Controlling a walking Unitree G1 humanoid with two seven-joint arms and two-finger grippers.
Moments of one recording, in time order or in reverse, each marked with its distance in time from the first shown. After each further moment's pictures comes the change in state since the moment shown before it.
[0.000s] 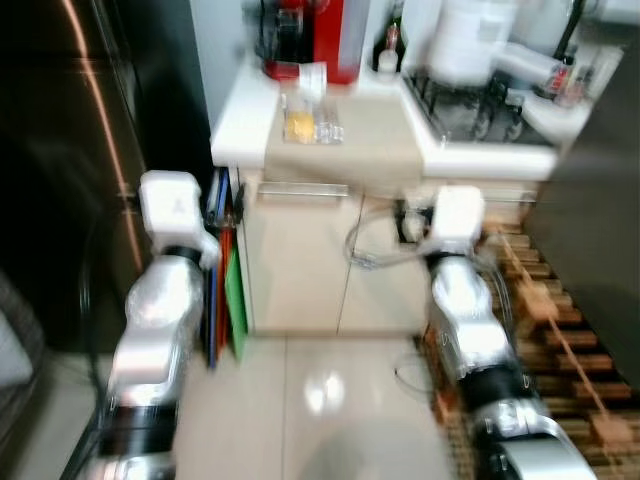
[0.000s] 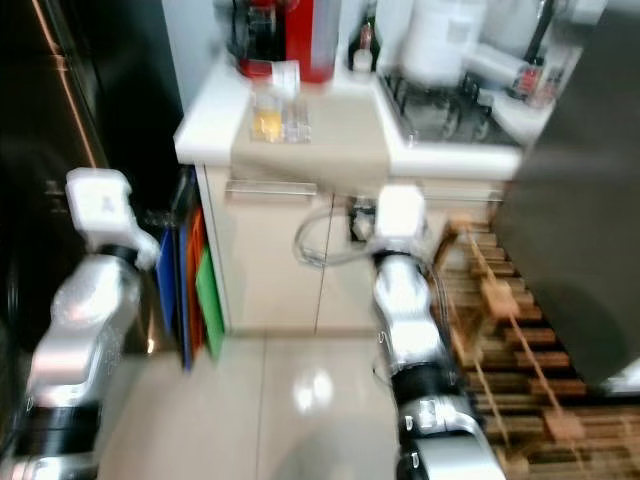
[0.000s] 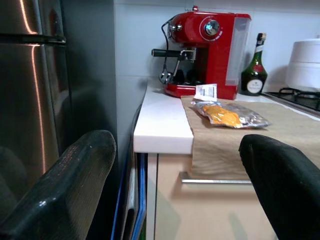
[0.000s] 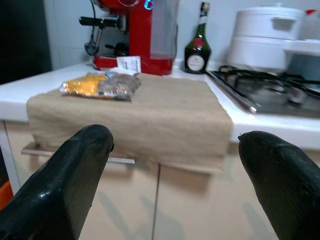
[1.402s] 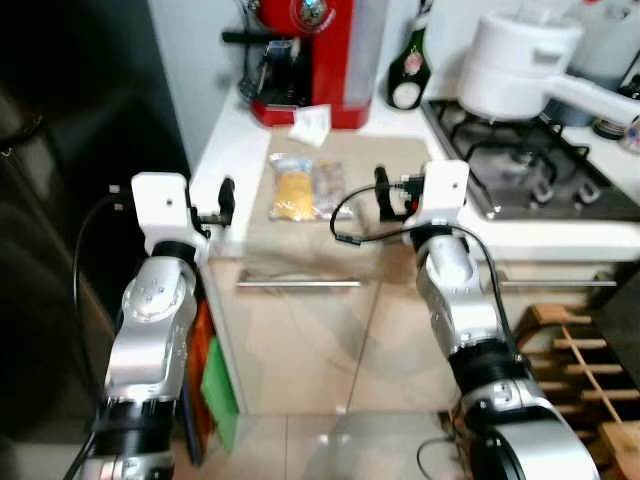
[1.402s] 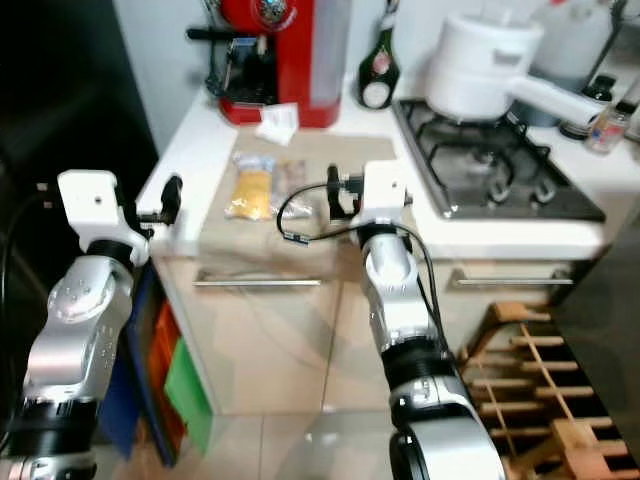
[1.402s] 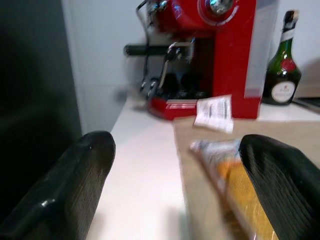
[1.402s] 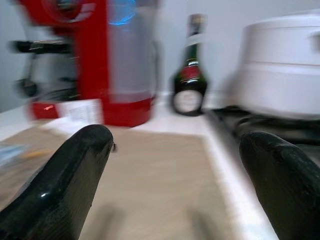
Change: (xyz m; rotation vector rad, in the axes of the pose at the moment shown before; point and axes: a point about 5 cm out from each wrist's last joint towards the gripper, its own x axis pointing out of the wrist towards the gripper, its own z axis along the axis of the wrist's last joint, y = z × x) left arm 0.012 -0.007 0.006 0.070 0.028 -0.001; right arm 0.011 -0.016 0.026 0.002 -0.080 0.008
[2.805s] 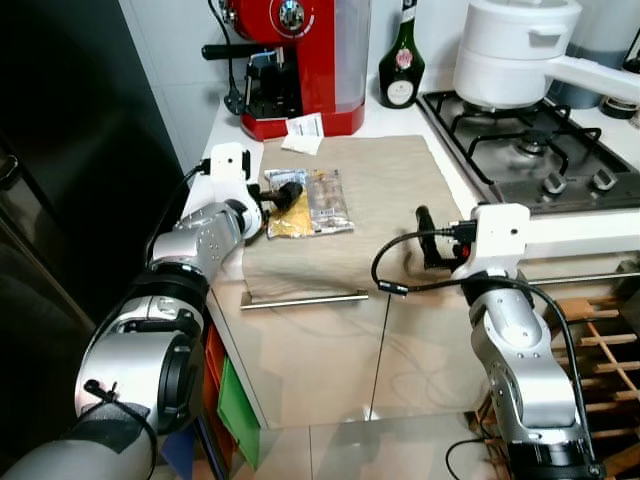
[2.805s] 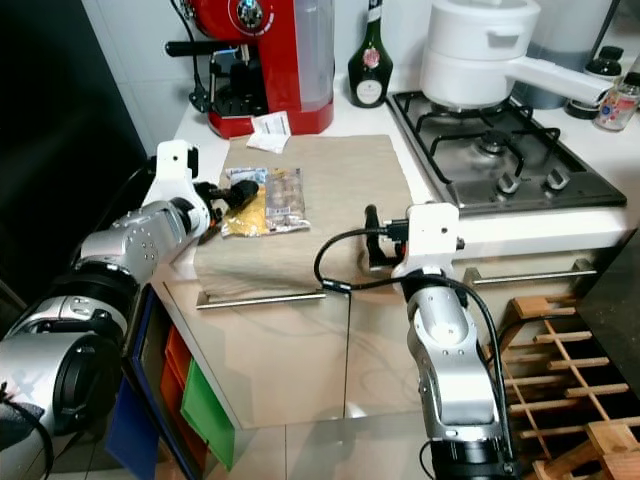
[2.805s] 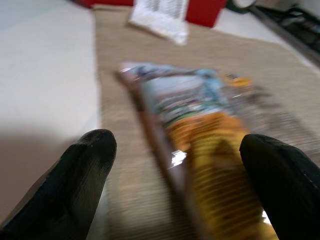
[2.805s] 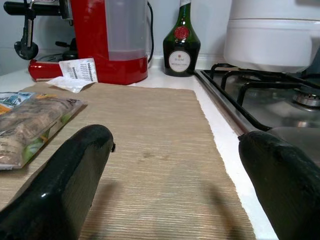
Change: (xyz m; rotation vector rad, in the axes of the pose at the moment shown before) left arm 0.069 -0.021 -0.036 -0.363 0.483 -0.251; right arm -0.075 -0.014 0.006 -0.061 0.132 -0.004
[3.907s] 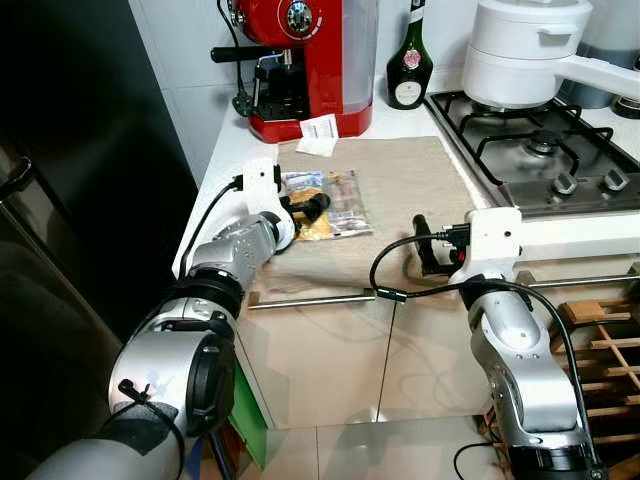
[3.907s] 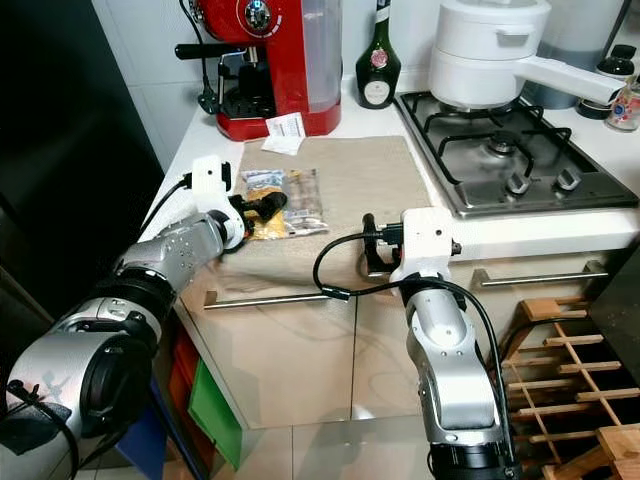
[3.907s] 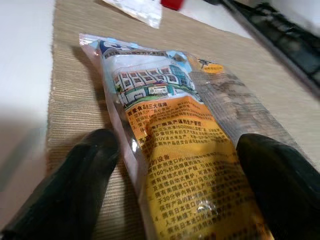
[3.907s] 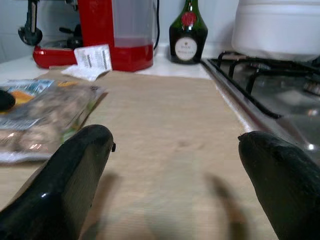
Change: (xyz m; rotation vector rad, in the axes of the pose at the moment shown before) left arm 0.015 -0.048 -0.021 -0.125 0.037 -0.118; right arm -0.005 0.001 -0.008 -0.017 0.065 -0.002
